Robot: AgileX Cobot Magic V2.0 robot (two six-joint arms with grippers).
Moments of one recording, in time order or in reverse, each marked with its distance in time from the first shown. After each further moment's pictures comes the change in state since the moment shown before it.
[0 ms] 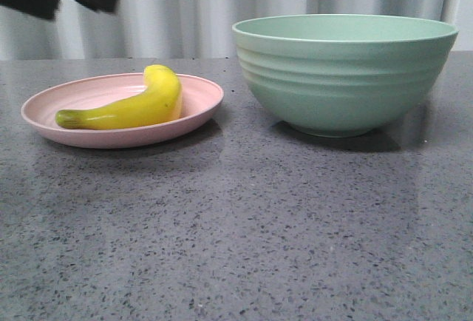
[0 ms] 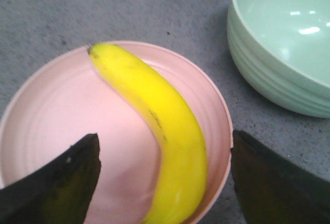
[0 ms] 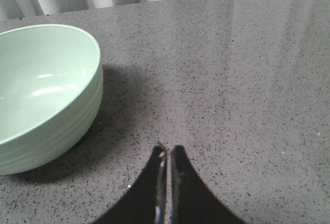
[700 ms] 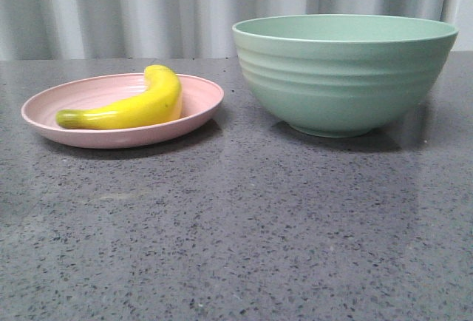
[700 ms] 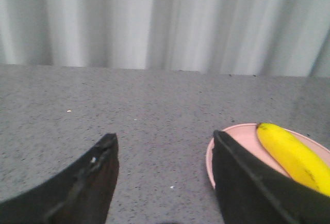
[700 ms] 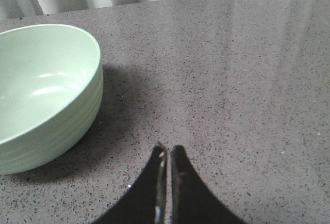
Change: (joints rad) left arm 0.426 -0.677 0.406 0.037 -0.203 -0.004; right arm 0.000 0.000 0.000 -0.002 0.000 0.000
